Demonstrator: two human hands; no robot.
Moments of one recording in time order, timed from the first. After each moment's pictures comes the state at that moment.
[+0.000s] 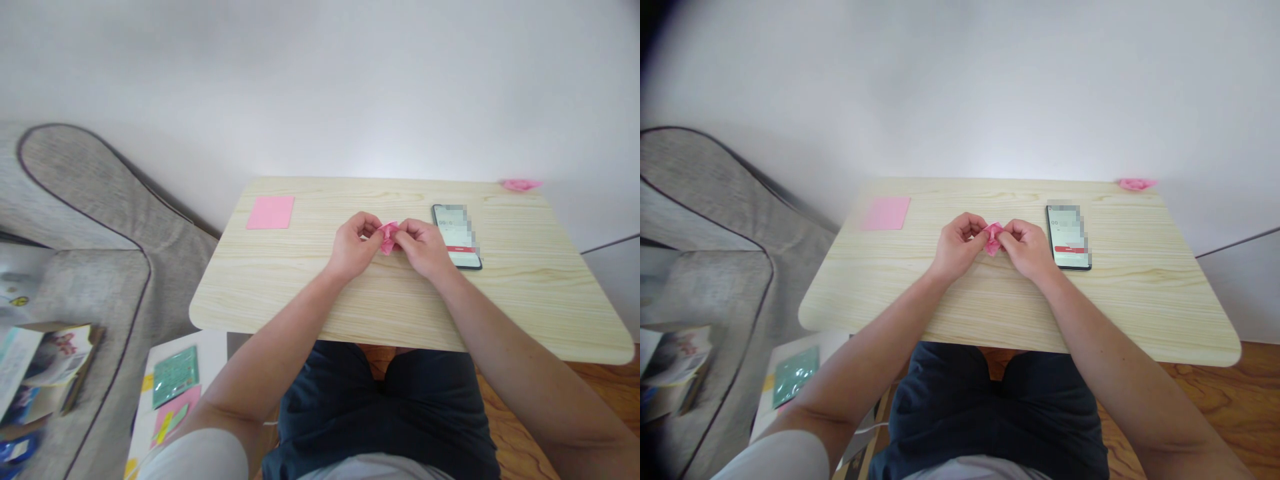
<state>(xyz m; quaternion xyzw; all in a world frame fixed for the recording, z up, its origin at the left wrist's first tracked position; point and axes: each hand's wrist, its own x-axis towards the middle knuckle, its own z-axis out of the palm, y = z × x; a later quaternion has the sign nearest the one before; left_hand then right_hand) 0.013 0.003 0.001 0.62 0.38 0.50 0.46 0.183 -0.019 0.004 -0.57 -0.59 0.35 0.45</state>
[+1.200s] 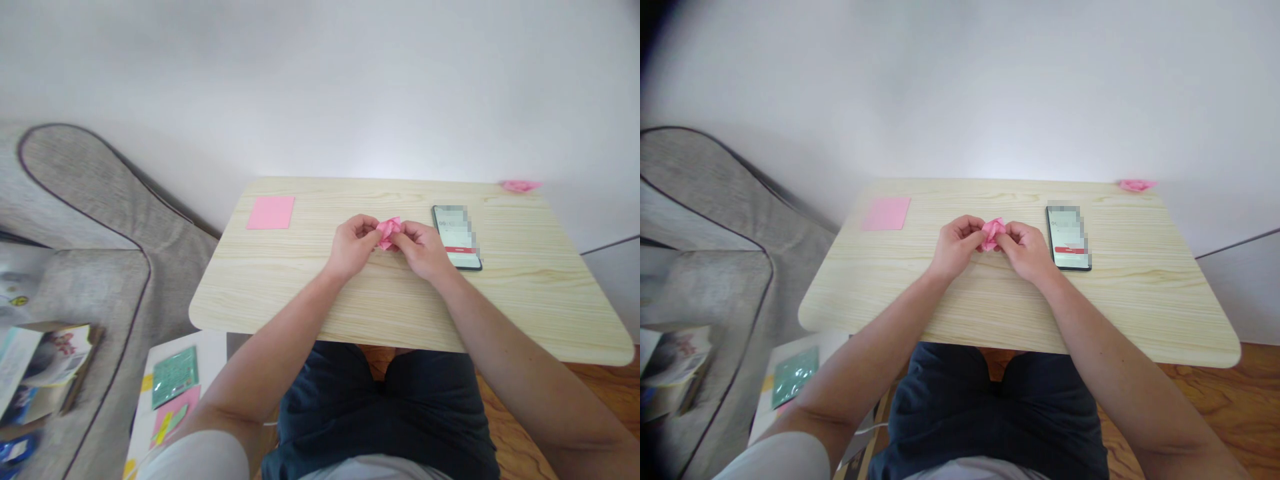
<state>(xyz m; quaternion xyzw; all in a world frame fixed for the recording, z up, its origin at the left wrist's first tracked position) 0.011 0.005 0.000 0.57 0.40 0.47 0.54 0.183 -0.022 0.005 -0.56 -0.61 0.36 0.43</state>
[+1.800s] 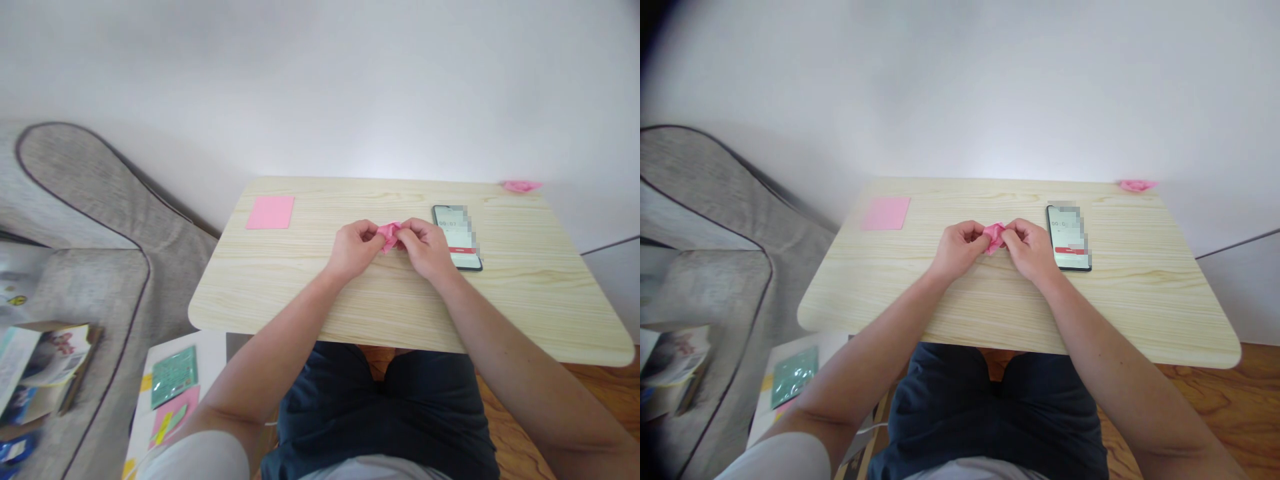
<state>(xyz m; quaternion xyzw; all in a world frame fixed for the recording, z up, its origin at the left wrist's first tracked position) 0.008 0.003 0.000 0.66 0.45 0.41 0.43 0.183 -0.022 0.006 -0.58 -0.59 0.31 0.46</state>
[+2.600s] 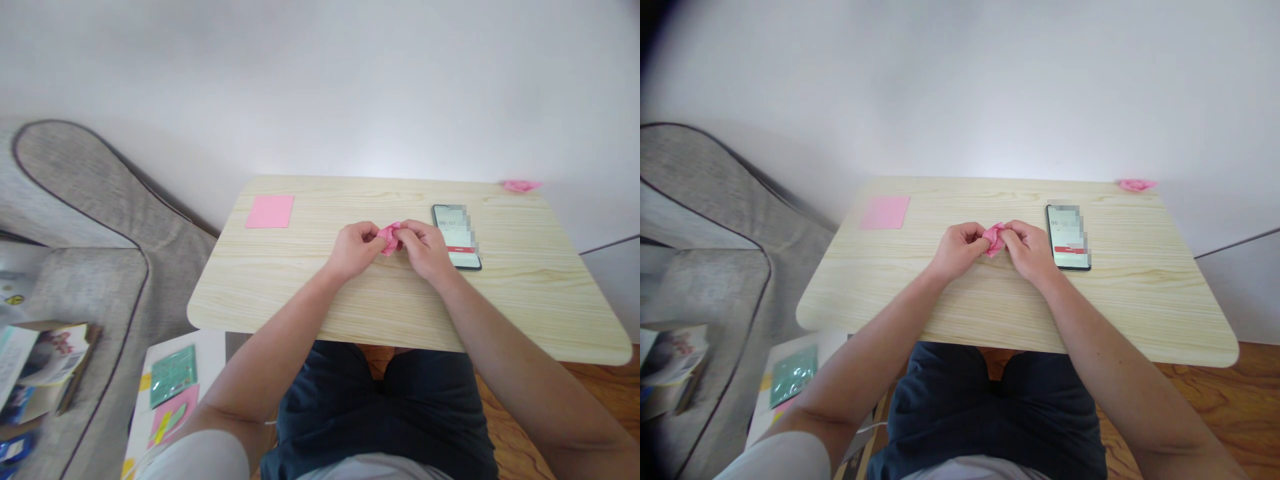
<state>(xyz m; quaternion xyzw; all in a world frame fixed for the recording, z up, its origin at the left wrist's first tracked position) 0.005 0.001 0.007 0.69 0.46 0.37 0.43 0.184 -0.023 0.006 -0.57 -0.62 0.30 0.45</state>
